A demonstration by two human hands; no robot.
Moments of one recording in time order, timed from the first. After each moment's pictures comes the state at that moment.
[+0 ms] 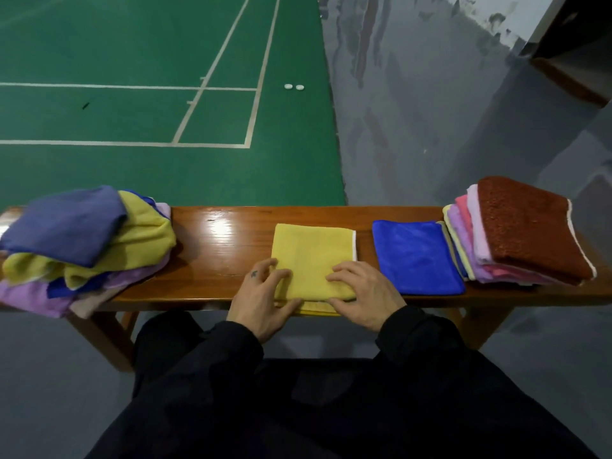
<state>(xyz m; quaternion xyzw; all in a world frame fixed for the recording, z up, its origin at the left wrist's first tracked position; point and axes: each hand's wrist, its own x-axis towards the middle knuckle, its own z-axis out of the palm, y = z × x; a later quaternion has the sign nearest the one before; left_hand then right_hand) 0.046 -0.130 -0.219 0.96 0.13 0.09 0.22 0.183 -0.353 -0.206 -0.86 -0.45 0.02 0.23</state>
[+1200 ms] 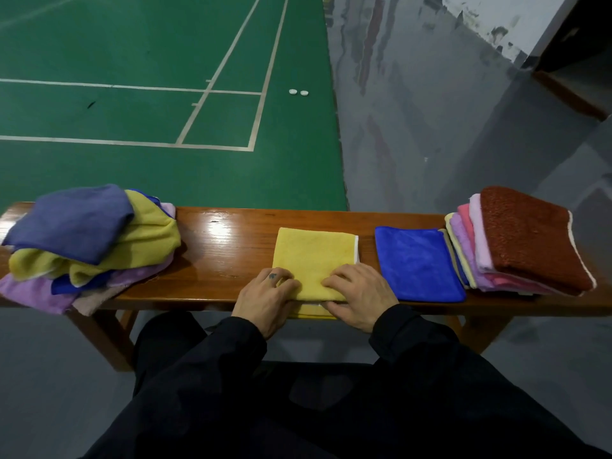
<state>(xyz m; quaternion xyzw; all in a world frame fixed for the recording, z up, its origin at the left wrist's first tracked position) 0.054 -0.125 -0.223 0.98 0.02 0.16 0.12 0.183 -0.339 -0.202 -0.86 -0.49 -0.02 0.11</state>
